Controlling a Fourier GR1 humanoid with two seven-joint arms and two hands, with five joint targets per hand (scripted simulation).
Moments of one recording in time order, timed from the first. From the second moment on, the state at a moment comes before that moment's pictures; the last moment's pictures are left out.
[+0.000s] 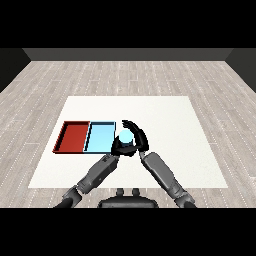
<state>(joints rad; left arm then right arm) -0.51 0.00 -0.61 -0.94 0.67 0.39 -0.63 -0.44 -0.01 0.47 -1.42 -0.20 -0.40 -0.14</state>
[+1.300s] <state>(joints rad) -0.63 0.25 -0.43 -0.85 0.52 0.47 -0.43 -0.12 -0.08 0.13 -1.66 -0.41 -0.21 -0.29</state>
